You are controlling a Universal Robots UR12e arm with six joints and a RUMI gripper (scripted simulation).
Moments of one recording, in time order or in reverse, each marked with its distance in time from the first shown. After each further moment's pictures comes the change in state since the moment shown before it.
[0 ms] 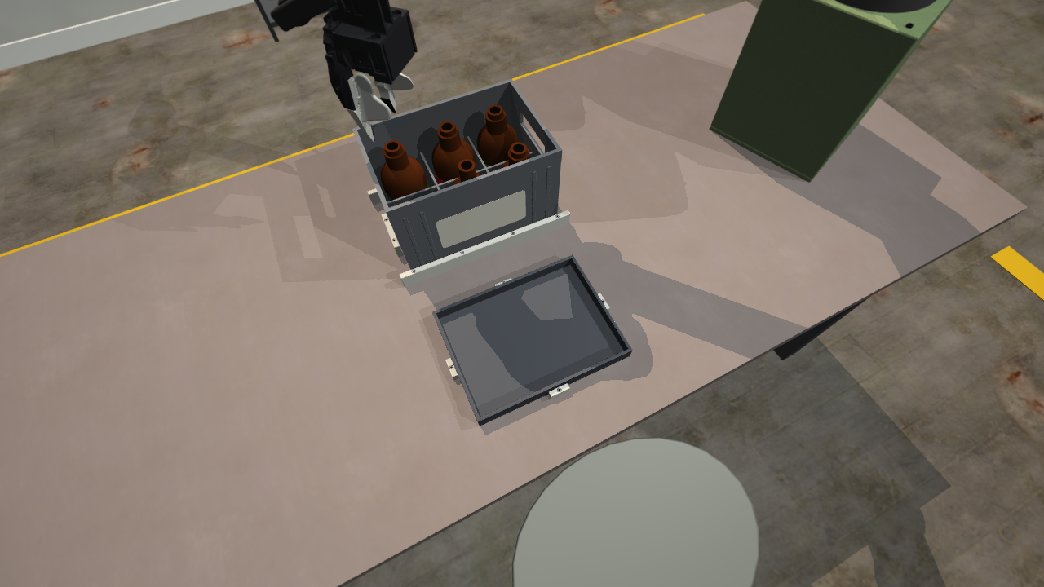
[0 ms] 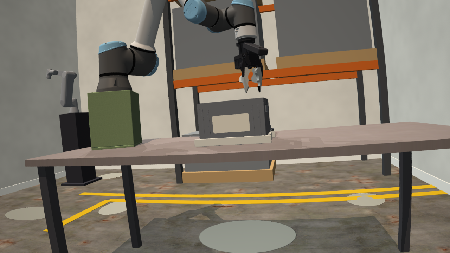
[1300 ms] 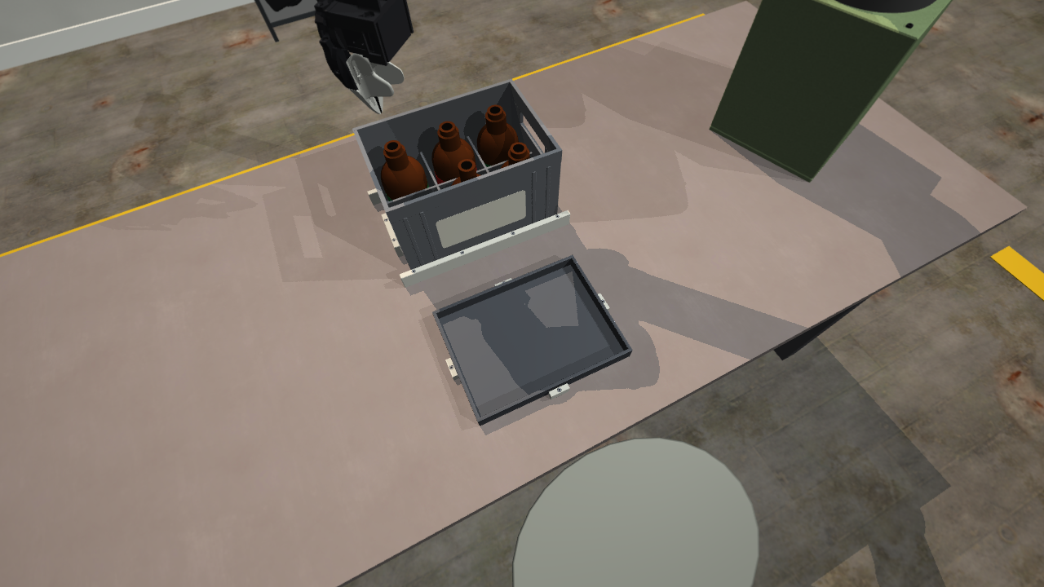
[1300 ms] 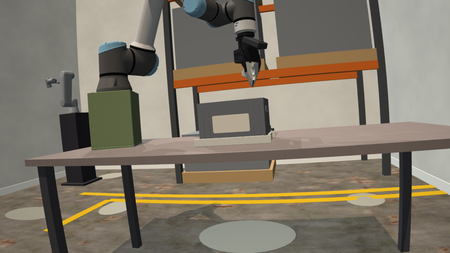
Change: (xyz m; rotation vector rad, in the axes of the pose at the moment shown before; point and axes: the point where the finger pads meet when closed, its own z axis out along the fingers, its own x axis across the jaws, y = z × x) arm 0.000 0.001 -0.025 -0.005 0.002 0.000
